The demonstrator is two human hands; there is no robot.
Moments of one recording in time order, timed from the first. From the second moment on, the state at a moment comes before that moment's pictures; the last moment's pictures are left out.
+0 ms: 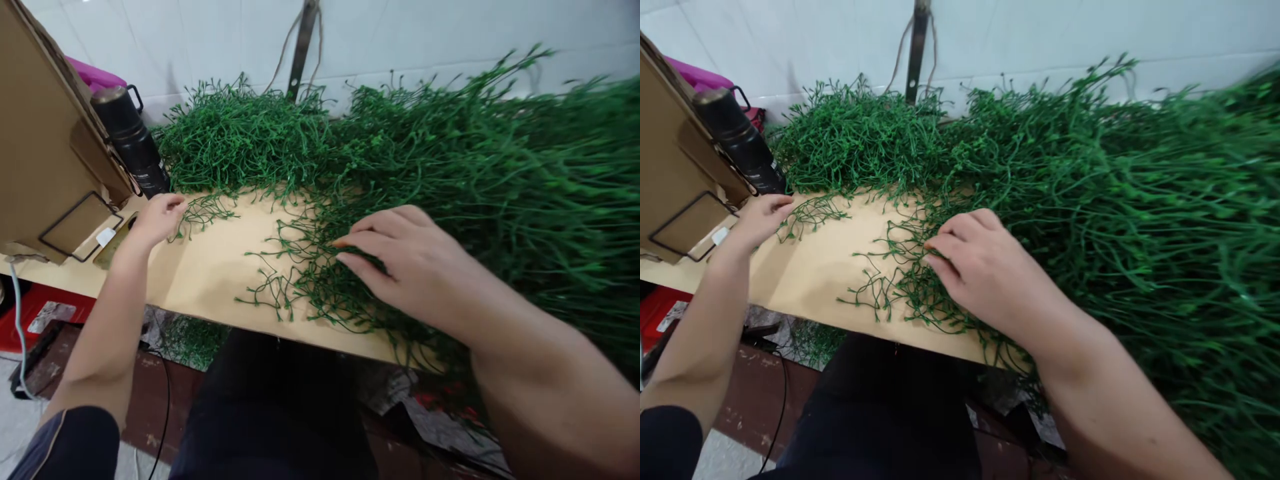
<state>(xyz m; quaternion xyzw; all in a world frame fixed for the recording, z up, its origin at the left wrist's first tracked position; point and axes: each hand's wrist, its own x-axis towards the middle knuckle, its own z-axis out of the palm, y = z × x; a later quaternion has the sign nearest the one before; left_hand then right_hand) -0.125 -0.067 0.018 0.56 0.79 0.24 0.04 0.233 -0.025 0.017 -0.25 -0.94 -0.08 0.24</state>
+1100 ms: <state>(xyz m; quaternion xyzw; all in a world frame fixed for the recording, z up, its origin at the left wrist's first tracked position) -0.051 -0.002 -0.019 0.67 0.60 0.42 0.10 0.121 0.029 -0.019 -0.37 -0.84 0.10 0.37</state>
